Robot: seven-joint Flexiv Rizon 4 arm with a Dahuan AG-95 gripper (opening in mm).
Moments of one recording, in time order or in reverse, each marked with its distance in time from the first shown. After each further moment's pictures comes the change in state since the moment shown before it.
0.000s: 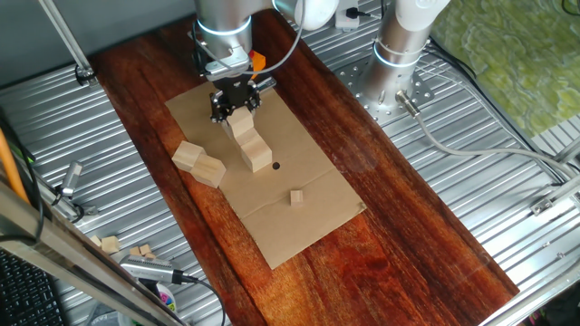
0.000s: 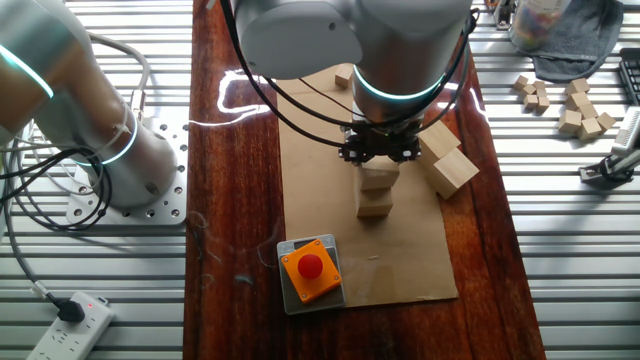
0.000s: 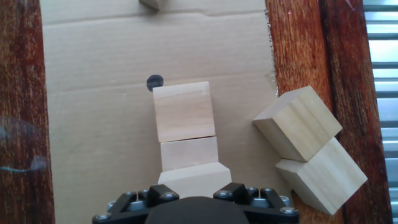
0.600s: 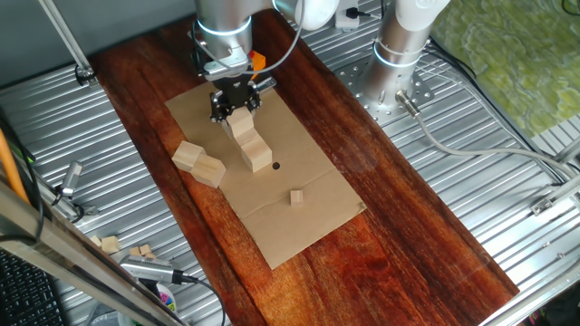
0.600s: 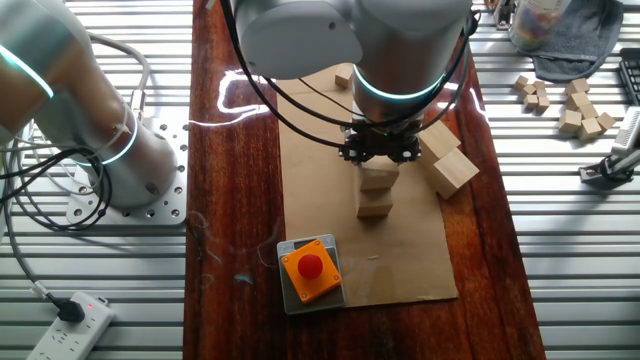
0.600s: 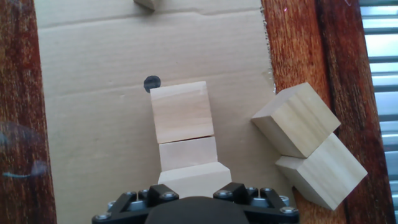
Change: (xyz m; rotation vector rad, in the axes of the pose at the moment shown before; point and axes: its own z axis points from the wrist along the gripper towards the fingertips) arm 0.000 0.000 0.000 0.001 0.002 0.033
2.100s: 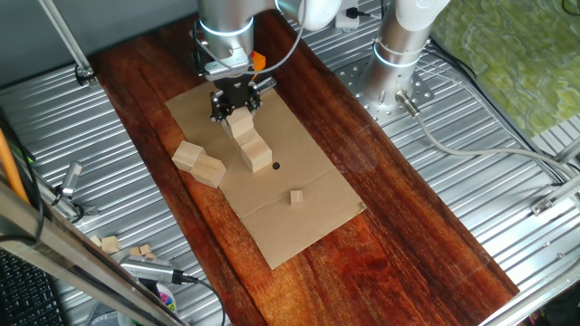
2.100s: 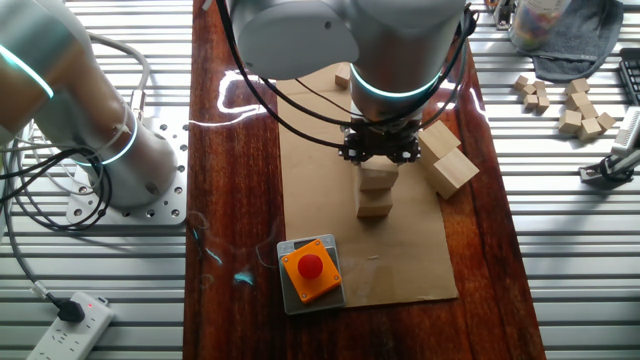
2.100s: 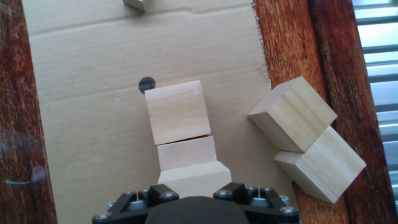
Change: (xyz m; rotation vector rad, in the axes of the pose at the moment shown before) arm 0.000 0.000 0.000 0.012 0.008 0.035
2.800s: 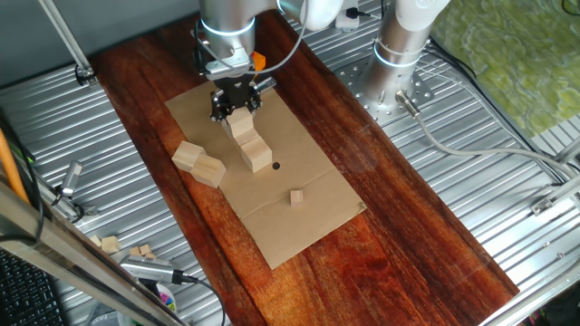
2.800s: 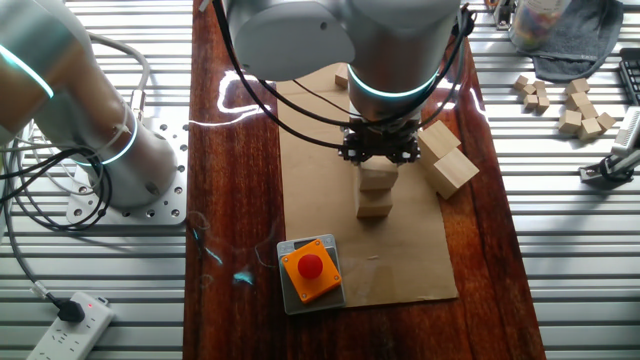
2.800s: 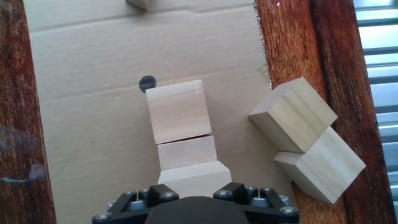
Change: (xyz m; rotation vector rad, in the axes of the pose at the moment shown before) arm 0.001 0.001 0.000 0.009 0.004 -0.013
